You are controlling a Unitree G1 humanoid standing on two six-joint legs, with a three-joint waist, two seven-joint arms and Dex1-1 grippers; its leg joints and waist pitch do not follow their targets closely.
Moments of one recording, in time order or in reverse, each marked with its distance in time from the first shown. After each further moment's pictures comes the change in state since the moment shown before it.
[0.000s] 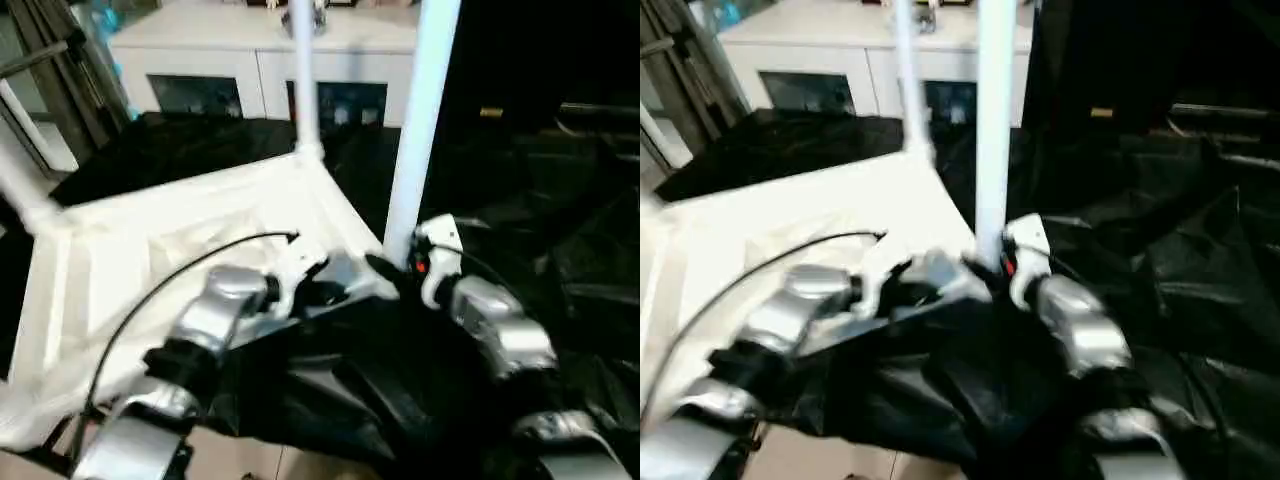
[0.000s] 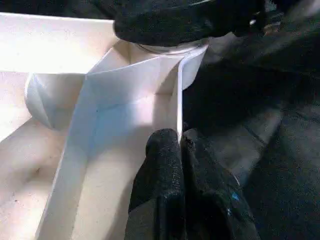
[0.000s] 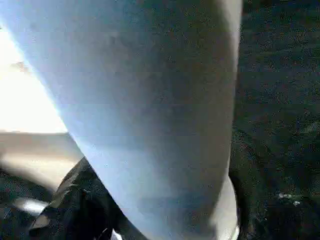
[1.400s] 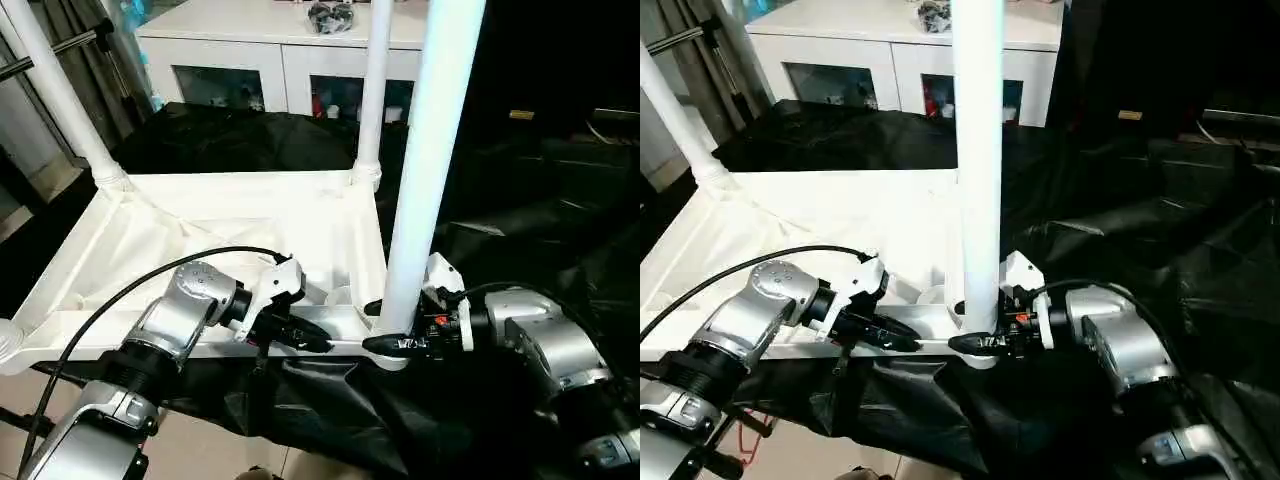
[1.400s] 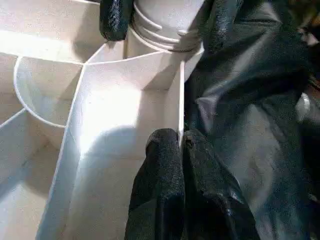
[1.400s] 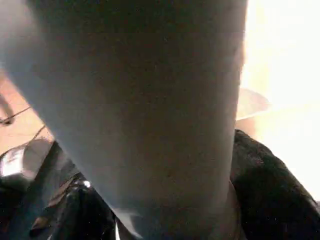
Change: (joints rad) left arm 0.045 0.197 -0.096 -0.110 -0.059 -0.028 -0.483; right arm 0.119 -0.262 0.196 -0.228 0.082 0.046 0.739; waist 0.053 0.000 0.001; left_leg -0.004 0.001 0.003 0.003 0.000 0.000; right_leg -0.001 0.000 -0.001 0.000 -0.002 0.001
